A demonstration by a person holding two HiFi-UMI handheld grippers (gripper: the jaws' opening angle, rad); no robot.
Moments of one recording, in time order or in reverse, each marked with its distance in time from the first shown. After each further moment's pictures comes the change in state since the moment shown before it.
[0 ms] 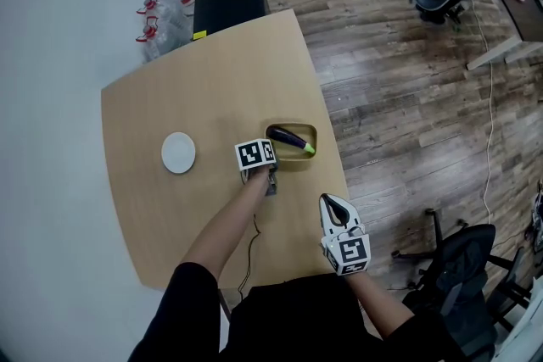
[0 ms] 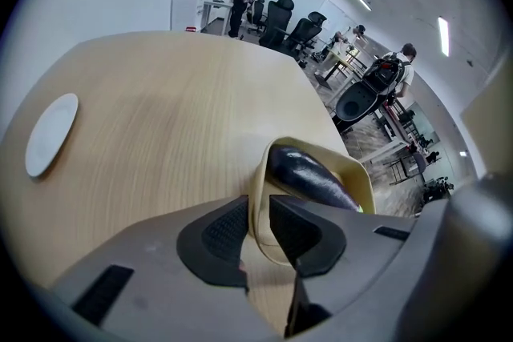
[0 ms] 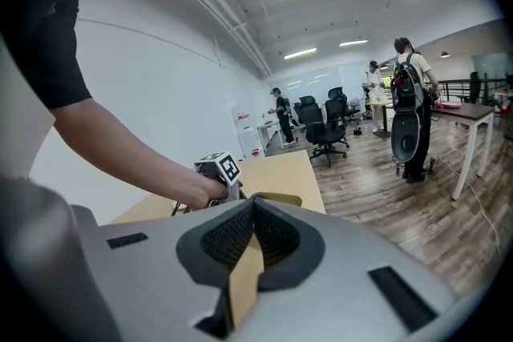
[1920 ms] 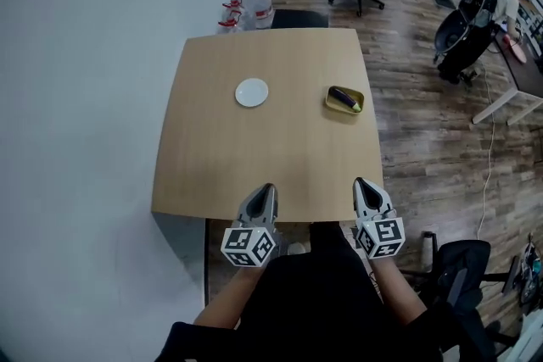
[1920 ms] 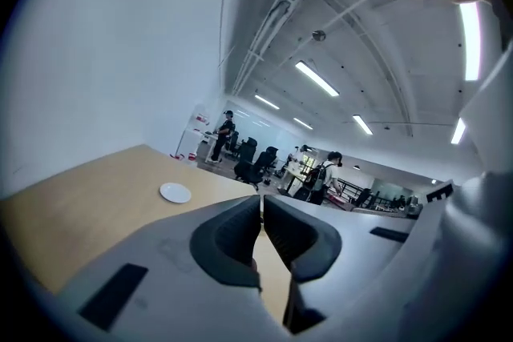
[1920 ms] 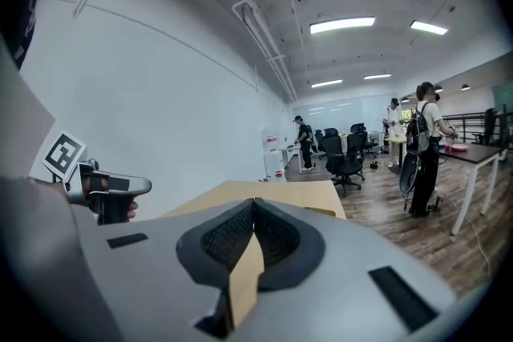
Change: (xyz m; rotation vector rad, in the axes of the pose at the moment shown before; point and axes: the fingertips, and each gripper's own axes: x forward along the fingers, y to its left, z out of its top) left arm -0.483 0.039 -0.267 0.076 -0.937 -0.212; right arm -0.196 0.195 0.010 -0.179 -0.150 0.079
